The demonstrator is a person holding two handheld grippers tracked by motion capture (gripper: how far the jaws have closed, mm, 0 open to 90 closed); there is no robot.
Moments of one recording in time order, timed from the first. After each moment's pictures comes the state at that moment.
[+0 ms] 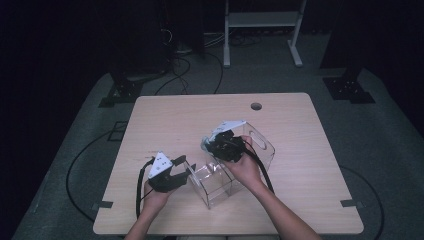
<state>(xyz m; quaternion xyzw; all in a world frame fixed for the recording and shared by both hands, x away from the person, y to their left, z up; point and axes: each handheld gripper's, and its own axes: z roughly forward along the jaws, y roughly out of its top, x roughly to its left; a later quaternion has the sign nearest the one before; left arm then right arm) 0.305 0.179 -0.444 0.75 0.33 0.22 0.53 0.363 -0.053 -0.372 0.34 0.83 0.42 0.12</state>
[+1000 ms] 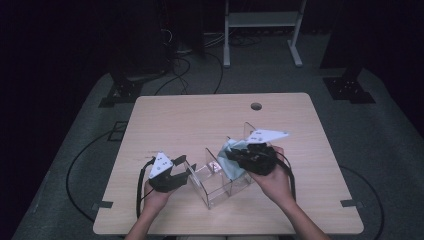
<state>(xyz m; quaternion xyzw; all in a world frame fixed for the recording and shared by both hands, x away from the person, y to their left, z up) 0.305 0.178 -0.444 0.75 0.33 0.22 0.52 0.306 -0.125 -0.347 0.33 0.80 0.50 0.11</state>
